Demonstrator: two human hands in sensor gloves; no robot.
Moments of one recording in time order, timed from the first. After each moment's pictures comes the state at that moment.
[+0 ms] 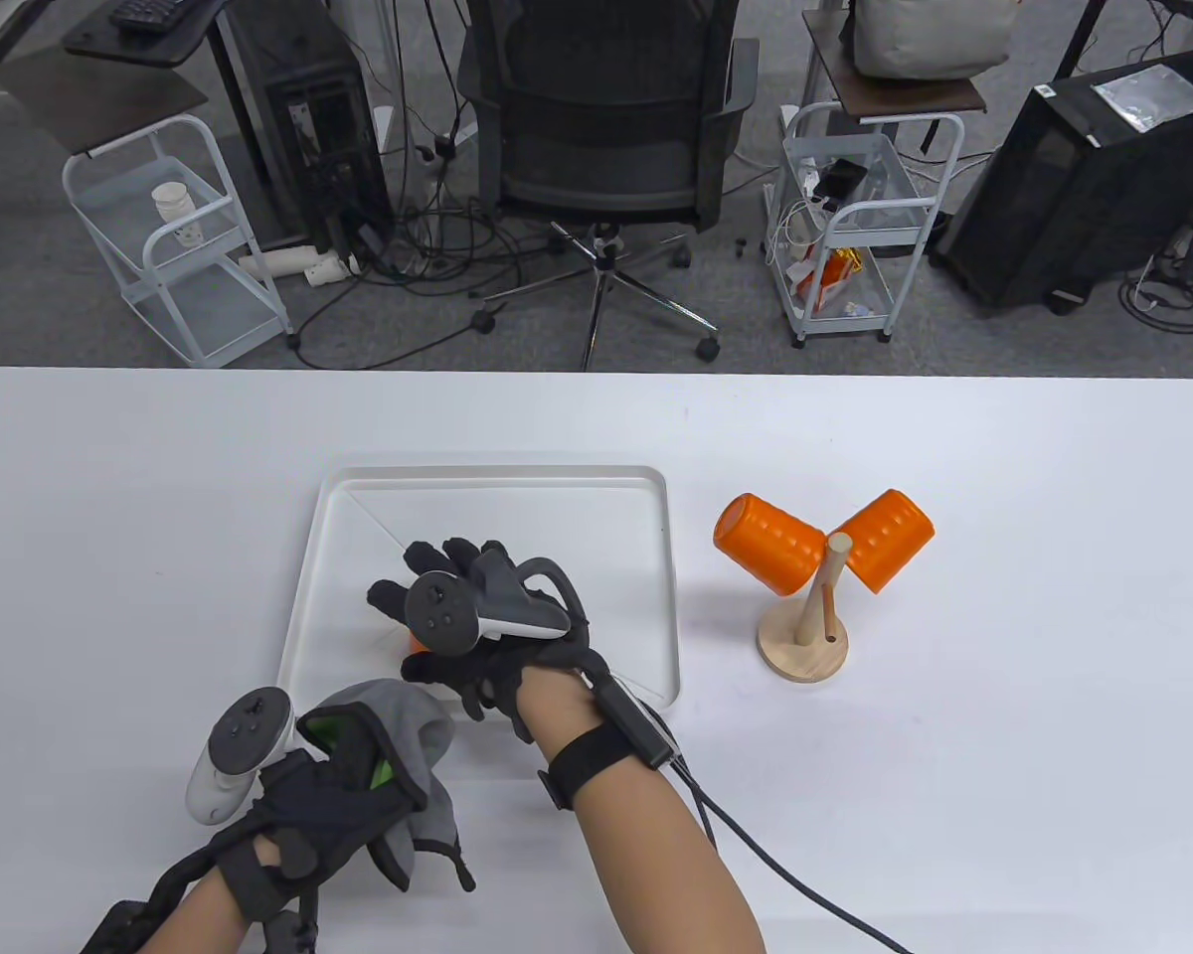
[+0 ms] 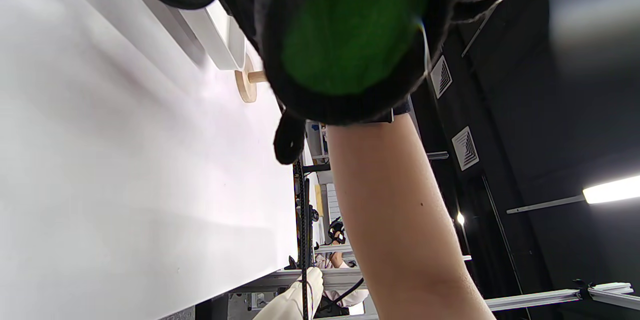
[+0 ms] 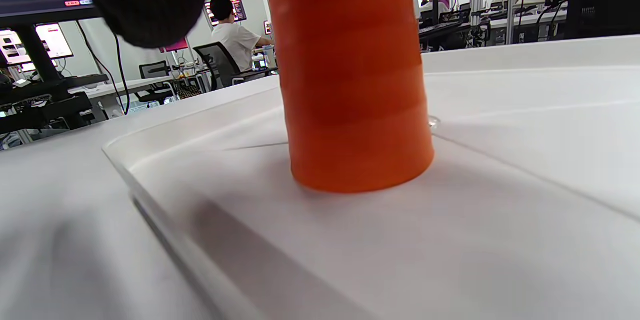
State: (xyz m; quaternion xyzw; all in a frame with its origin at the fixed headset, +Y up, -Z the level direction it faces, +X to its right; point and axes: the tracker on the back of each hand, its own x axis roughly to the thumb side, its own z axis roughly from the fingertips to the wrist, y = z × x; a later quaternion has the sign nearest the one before) left_hand -0.249 -0.728 -0.247 -0.29 -0.34 0.60 0.66; right_hand -0.106 -0.697 -0.379 0.37 0.07 0.92 0.07
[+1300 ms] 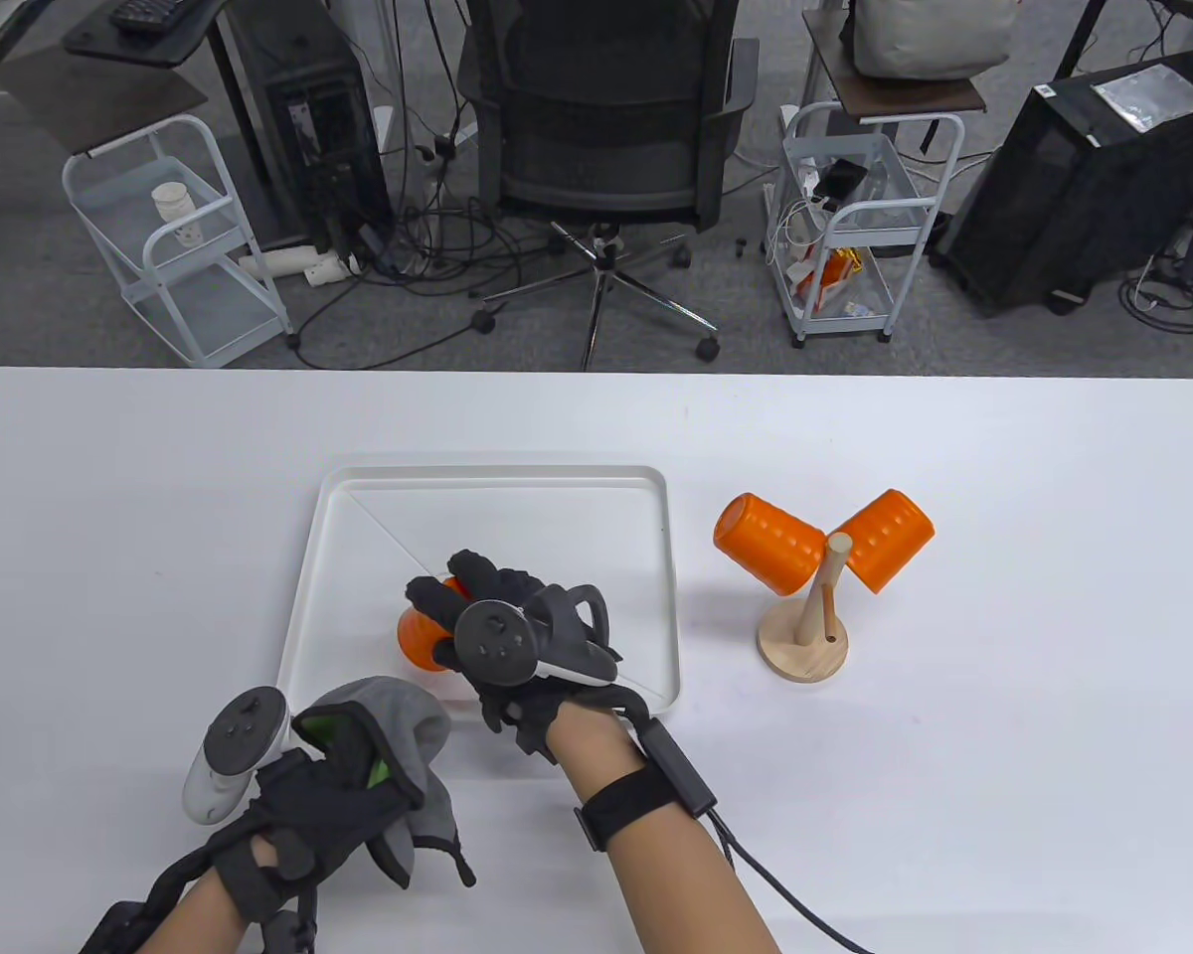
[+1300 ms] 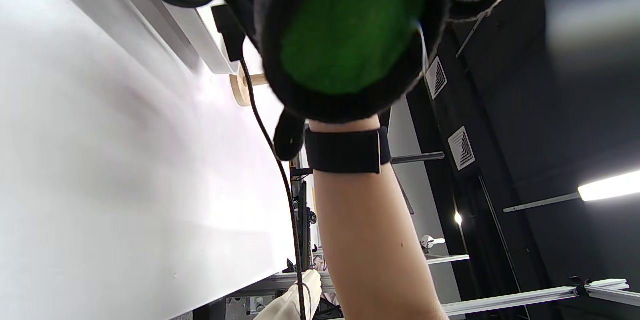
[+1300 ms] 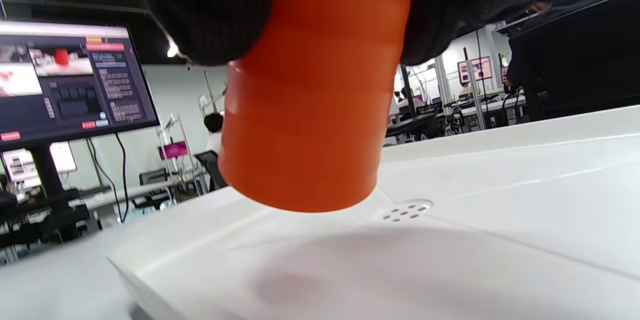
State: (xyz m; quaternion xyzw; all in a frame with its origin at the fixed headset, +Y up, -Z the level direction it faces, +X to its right) left_hand -0.251 -0.727 -0.247 -0.28 -0.34 0.60 0.66; right_hand -0.060 -0.682 -0.351 0.33 -0.08 0.92 0.19
